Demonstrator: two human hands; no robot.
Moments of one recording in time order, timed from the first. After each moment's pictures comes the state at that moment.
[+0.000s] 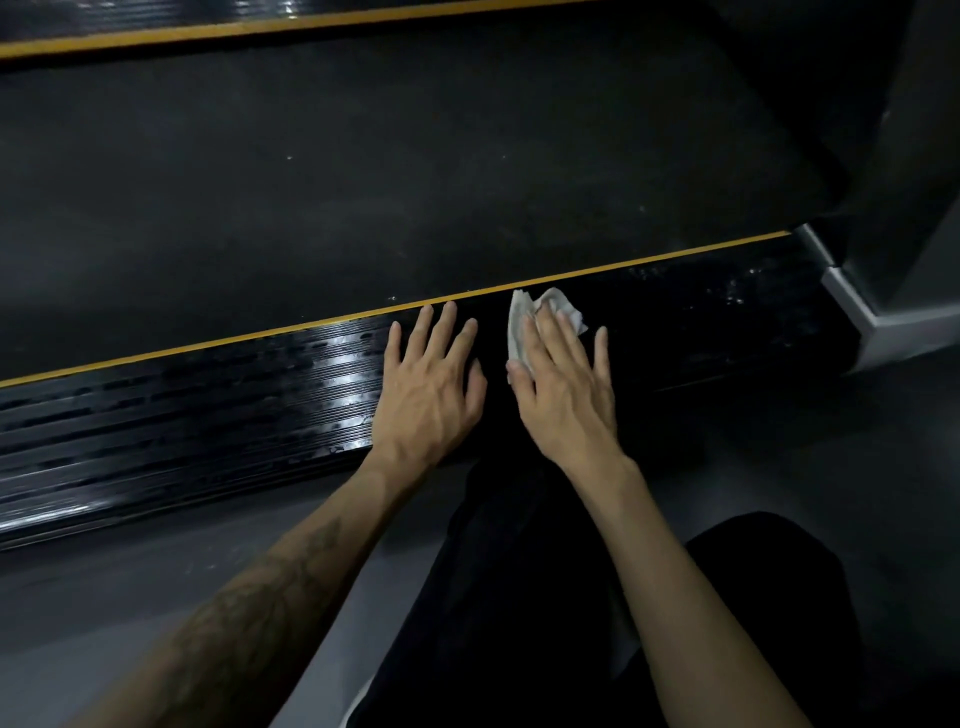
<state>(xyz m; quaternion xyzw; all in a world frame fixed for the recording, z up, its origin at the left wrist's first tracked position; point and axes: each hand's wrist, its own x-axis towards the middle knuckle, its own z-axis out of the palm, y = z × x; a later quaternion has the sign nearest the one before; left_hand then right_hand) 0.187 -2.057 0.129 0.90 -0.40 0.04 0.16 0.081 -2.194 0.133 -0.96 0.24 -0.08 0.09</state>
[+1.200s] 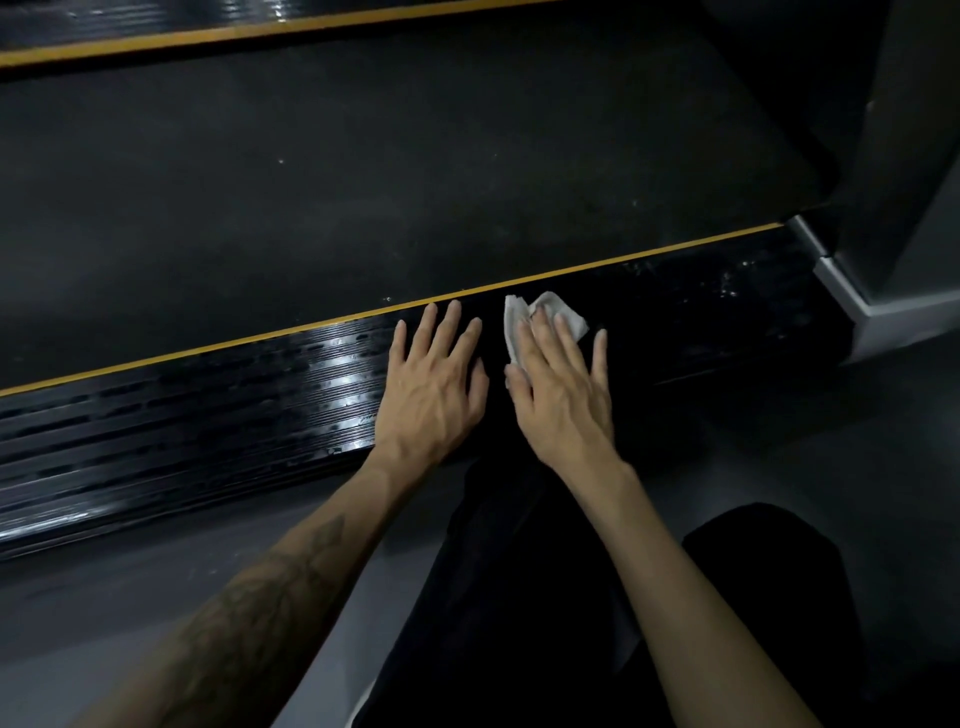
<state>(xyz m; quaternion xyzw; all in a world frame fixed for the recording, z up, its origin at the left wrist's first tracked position) 0.185 -2.061 0.131 0.90 -0.42 0.03 0.15 0.074 -2.188 0.126 -0.96 0.25 -0.11 0.09</state>
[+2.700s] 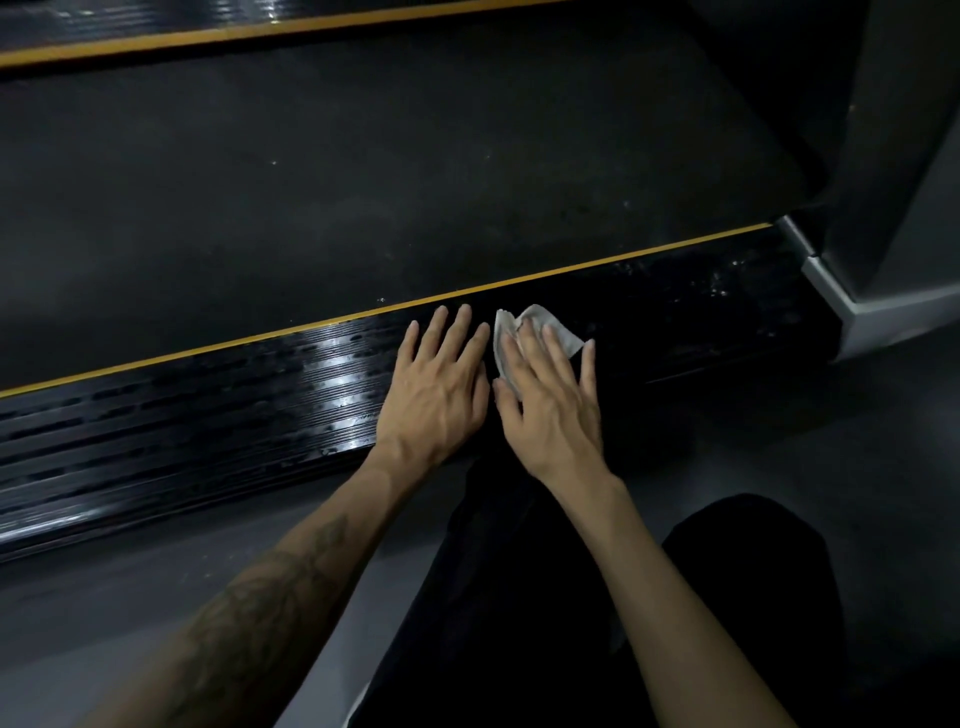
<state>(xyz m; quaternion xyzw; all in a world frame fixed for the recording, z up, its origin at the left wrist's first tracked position) 0.182 -2.065 0.130 0.88 -0.47 0.03 0.12 0.067 -2.175 0.124 -0.96 0.24 -0.12 0.10</state>
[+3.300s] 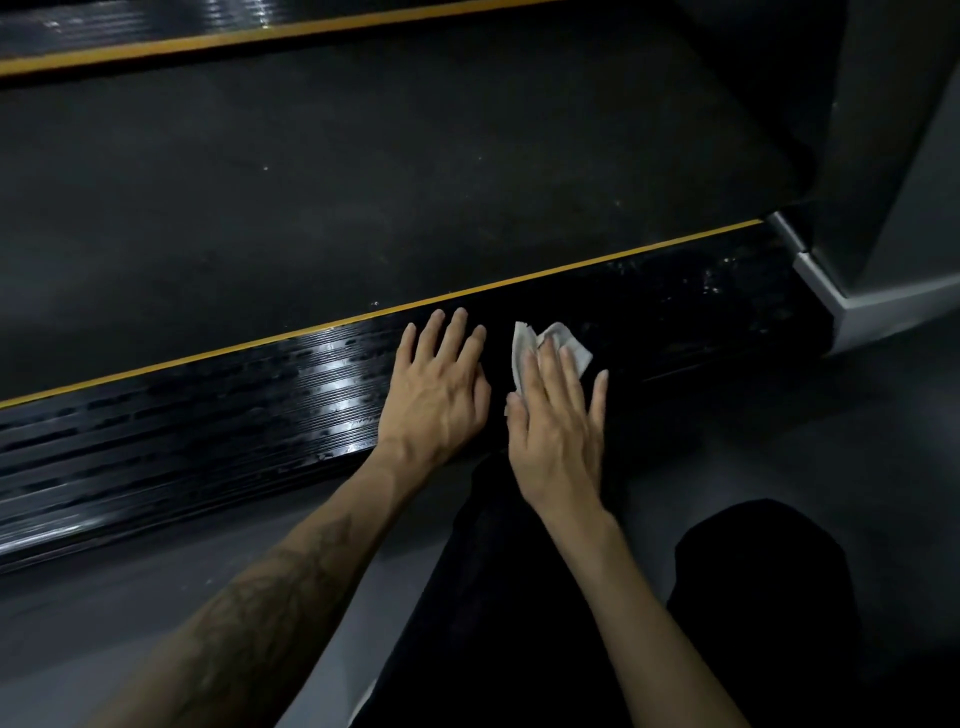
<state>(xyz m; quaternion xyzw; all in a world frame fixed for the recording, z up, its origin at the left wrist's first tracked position) 0.180 -2.071 0.133 0.88 -0.46 0.03 0.11 0.047 -2.156 0.115 -0.93 0.31 -0.18 0.10</state>
